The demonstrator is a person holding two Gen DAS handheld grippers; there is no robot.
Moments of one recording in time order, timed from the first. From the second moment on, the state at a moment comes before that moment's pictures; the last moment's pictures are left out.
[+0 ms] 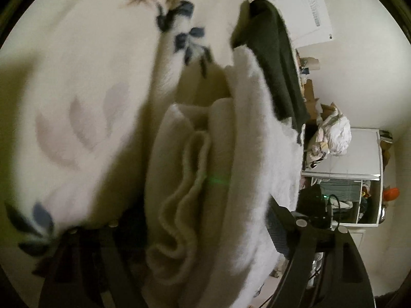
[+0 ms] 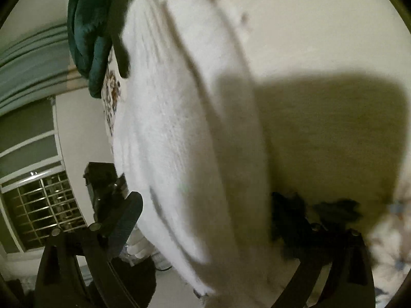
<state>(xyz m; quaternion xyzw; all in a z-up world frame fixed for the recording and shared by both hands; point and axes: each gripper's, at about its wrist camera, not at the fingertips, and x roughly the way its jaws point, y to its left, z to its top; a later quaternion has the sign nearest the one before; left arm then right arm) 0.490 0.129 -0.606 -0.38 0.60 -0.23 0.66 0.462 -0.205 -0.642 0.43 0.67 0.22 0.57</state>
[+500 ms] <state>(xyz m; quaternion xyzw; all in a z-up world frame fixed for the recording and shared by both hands) 0.510 0.090 -0.467 -0.30 0.54 -0.25 0.74 0.454 -0.215 -0.539 0.42 0.61 0.18 0.65</state>
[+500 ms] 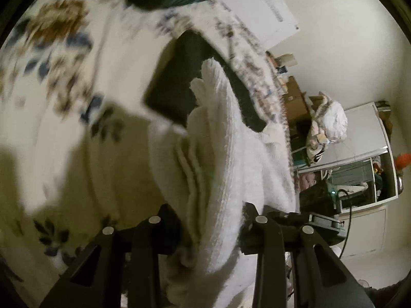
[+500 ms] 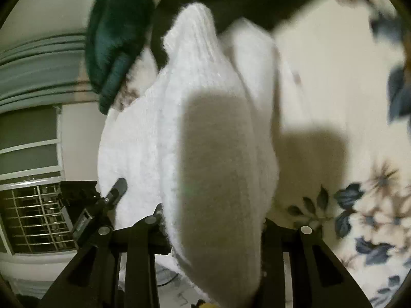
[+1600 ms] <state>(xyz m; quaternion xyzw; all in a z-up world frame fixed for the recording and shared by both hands) 0.733 -0.011 -0.510 -0.20 0.55 -0.23 0.78 0.712 -0.303 -0.520 0.31 0.60 0.11 0.73</state>
